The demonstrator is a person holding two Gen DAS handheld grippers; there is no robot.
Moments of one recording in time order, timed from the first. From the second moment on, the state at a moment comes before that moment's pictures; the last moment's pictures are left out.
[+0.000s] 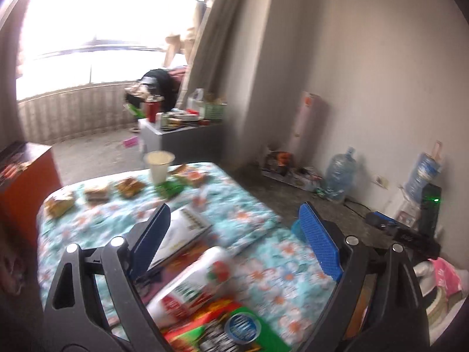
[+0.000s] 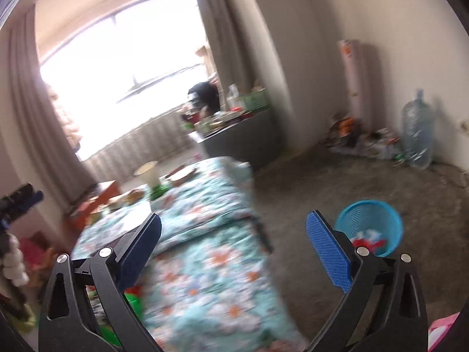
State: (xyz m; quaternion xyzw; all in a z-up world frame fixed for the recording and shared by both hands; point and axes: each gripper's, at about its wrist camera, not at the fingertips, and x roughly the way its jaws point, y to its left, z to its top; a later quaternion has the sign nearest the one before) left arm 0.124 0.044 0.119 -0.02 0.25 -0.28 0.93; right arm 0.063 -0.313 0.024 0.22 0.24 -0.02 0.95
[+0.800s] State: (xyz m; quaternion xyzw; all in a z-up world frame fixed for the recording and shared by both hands) left arm 0.108 0.165 0.011 -0.10 0.33 -0.18 0.92; right arm 0.129 -0.206 -0.028 0.34 0.39 0.17 0.84
